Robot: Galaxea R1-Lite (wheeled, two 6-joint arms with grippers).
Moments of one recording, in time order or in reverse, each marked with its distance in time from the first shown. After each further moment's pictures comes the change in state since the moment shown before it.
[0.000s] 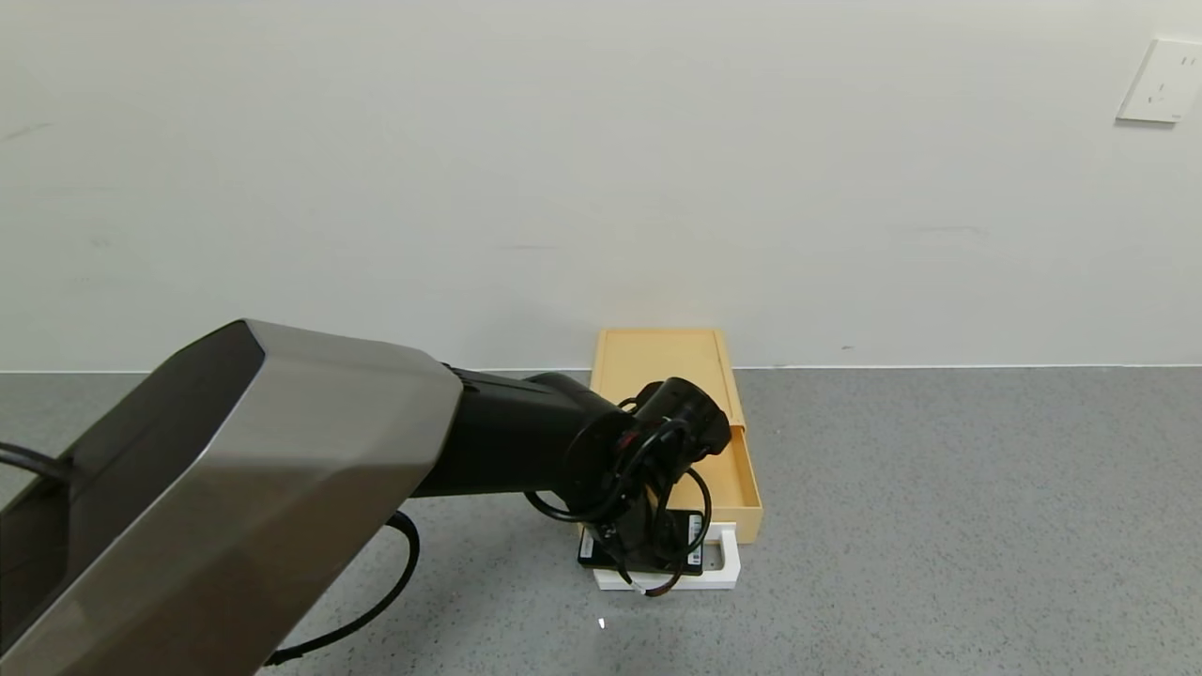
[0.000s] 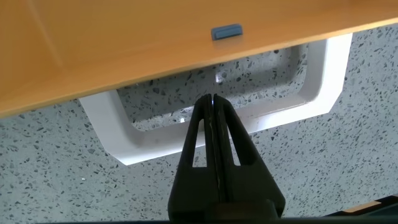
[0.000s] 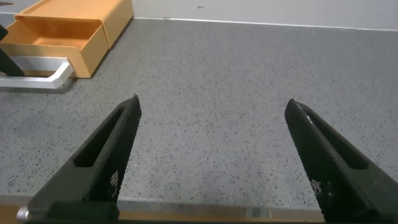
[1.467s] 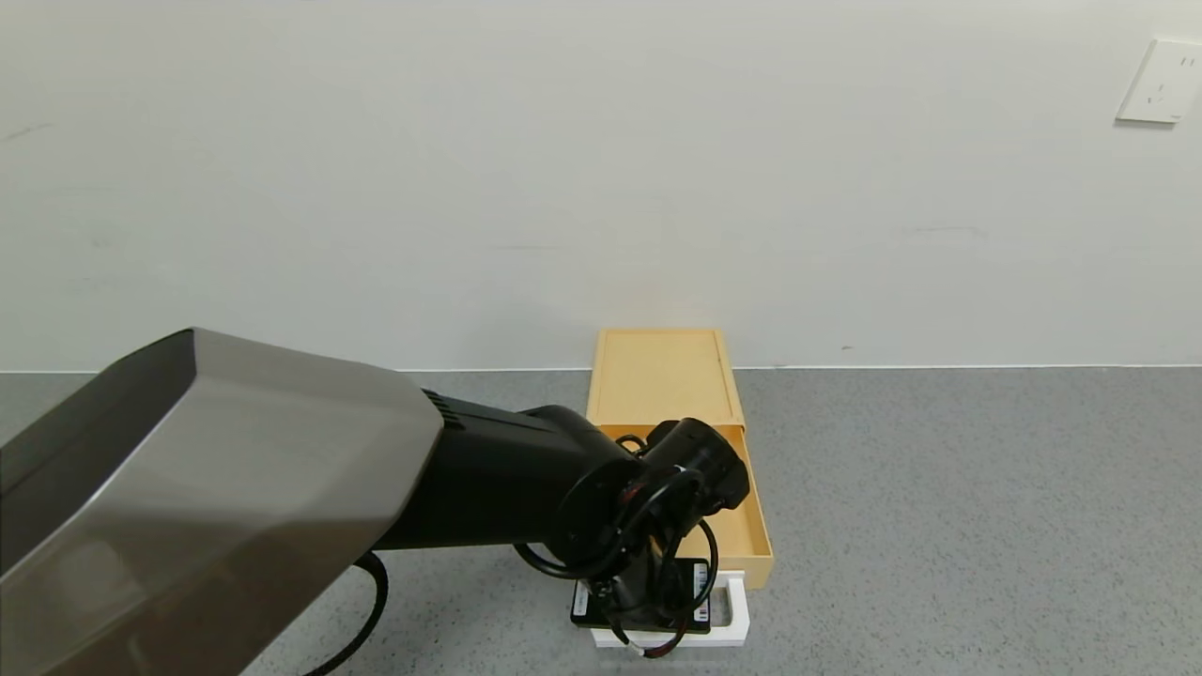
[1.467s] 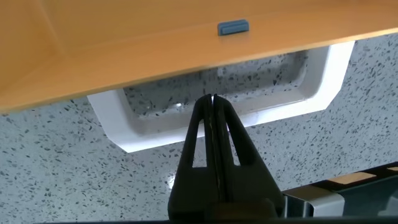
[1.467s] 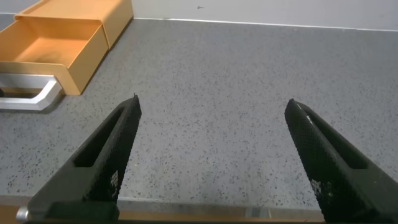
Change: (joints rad) left arm -0.073 -0.075 0.141 0.000 -0.004 -0.112; right arm 0.000 0.000 0.000 -0.001 0.000 0.000
